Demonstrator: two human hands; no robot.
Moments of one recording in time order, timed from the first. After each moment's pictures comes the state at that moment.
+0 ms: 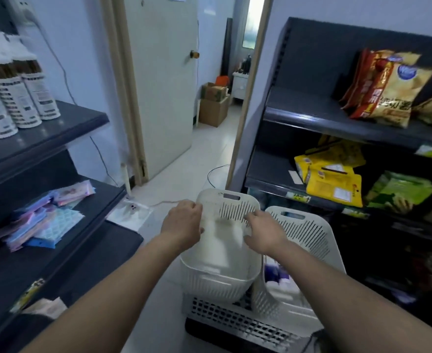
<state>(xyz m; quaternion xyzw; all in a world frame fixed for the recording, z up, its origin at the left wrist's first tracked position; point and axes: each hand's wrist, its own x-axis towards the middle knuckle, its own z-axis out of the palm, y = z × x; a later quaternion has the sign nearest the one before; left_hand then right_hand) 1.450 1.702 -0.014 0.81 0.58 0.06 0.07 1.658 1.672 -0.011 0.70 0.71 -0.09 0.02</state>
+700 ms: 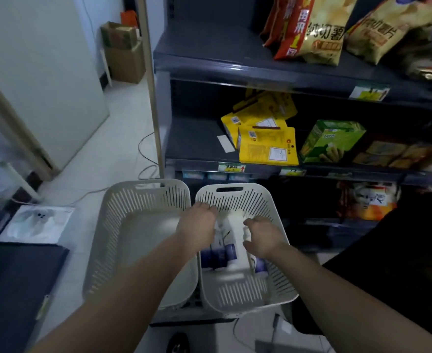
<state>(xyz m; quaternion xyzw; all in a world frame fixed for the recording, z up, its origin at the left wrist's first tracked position) 1.692 1.779 -0.095 0.91 0.38 -0.03 0.12 1.856 1.687 -0.104 0.80 0.56 -0.19 0.07</state>
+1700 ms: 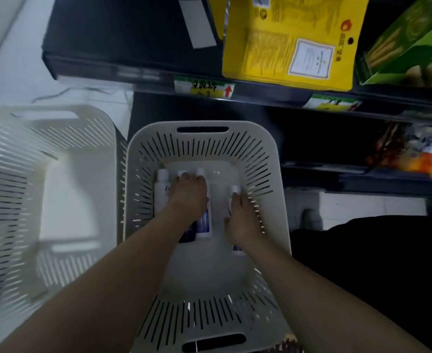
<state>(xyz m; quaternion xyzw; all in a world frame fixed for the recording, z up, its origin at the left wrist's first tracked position) 1.835 1.824 -0.312 0.85 0.43 -0.23 0.19 1.943 1.715 -0.320 0.82 0.46 -0.34 0.03</state>
